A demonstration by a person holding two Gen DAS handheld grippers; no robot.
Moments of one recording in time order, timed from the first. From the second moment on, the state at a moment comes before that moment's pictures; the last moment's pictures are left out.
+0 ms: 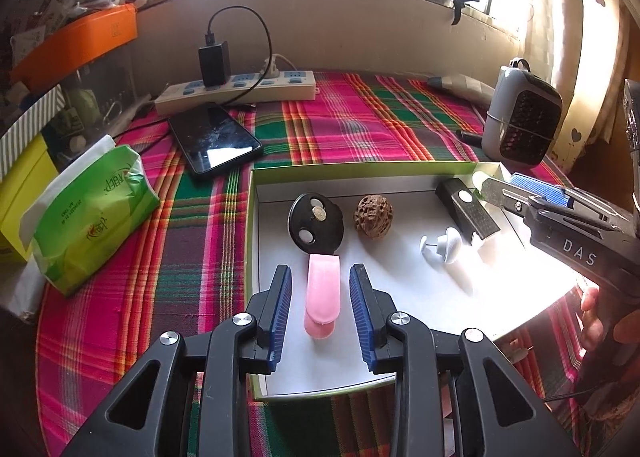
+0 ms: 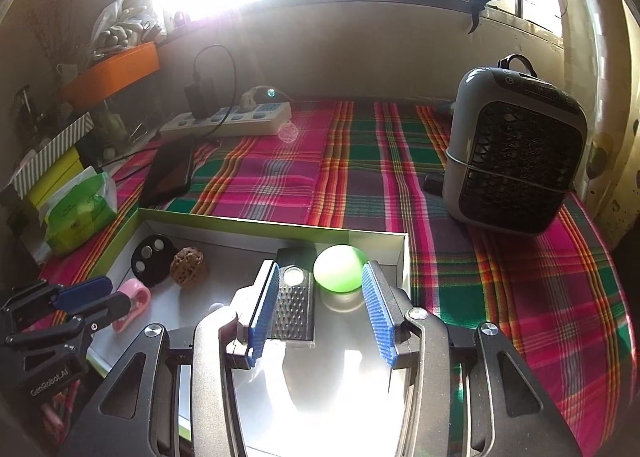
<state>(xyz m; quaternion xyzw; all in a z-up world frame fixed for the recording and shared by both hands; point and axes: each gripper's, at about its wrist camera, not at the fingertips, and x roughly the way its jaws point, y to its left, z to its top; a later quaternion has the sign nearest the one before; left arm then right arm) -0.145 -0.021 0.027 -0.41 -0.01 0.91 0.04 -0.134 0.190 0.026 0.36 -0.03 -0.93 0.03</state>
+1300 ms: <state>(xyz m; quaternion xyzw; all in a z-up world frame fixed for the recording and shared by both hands) -0.071 0.002 0.035 -0.39 -0.02 0.92 0.06 -0.043 0.162 0.024 0.35 -0.04 -0.93 0.06</state>
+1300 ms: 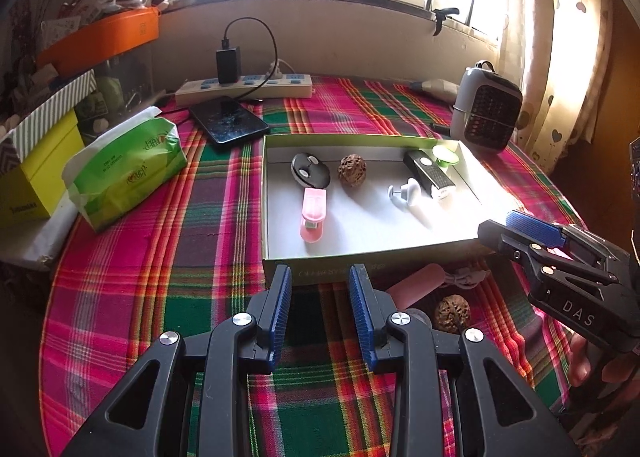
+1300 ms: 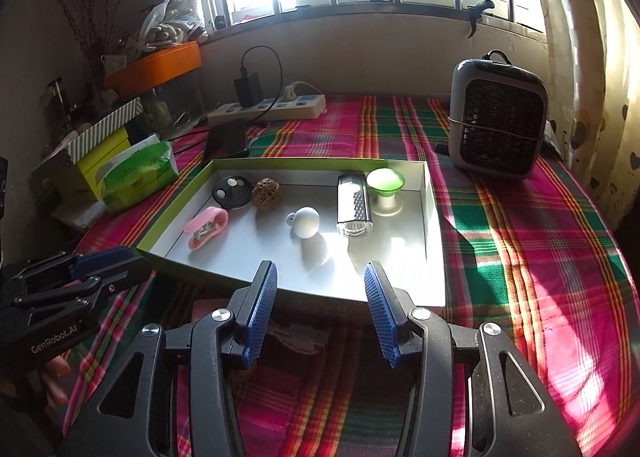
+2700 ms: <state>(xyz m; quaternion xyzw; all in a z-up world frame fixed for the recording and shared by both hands) -0.073 0.059 0.002 -0.43 -0.01 0.89 0.14 0.005 0.165 0.020 0.33 -0.03 -0.94 0.04</state>
